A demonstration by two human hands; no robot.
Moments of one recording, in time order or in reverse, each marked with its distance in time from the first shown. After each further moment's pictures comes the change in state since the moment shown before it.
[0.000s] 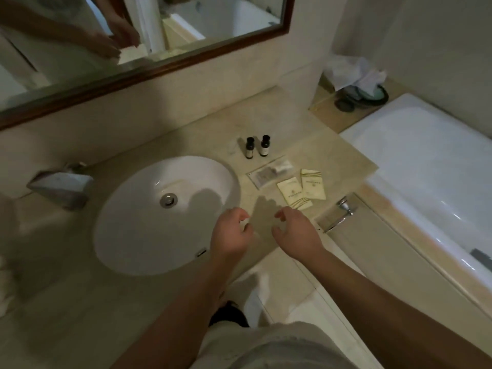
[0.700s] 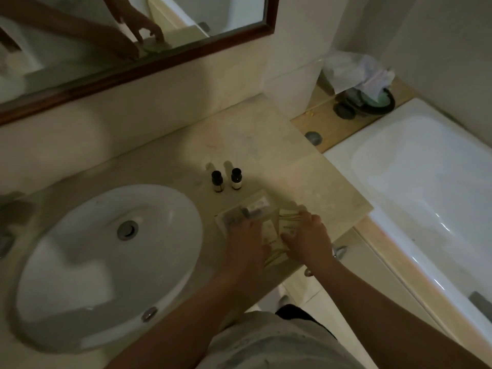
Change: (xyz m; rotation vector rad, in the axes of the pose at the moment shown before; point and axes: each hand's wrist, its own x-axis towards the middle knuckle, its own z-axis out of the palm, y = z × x) left_hand 0.132 0.076 0.105 0.238 -0.247 0.046; right_hand 0.152 0.096 -0.057 -0.108 0.016 0.279
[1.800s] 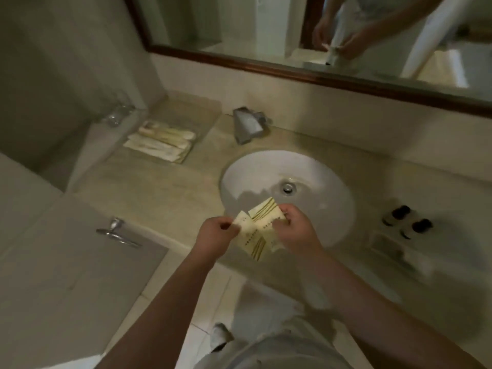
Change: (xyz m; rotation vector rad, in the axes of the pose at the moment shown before) left_hand -0.281 -0.123 -0.083 -0.840 0.853 -0.971; right_hand -0.171 -0.200 0.077 0.339 -0.768 -0.843
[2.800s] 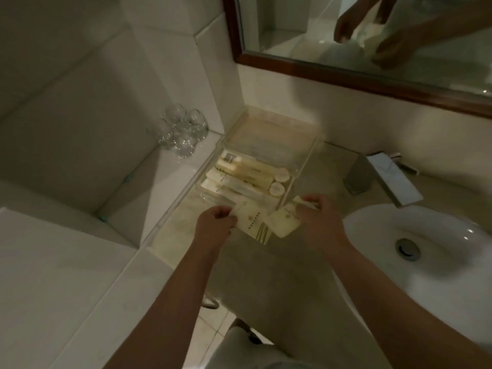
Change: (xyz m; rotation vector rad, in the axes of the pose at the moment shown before) left_hand 0.248 -0.017 -0.249 -0.287 0.234 -0.158; right_hand 0.233 -0.154 0.210 0.254 0.017 0.155
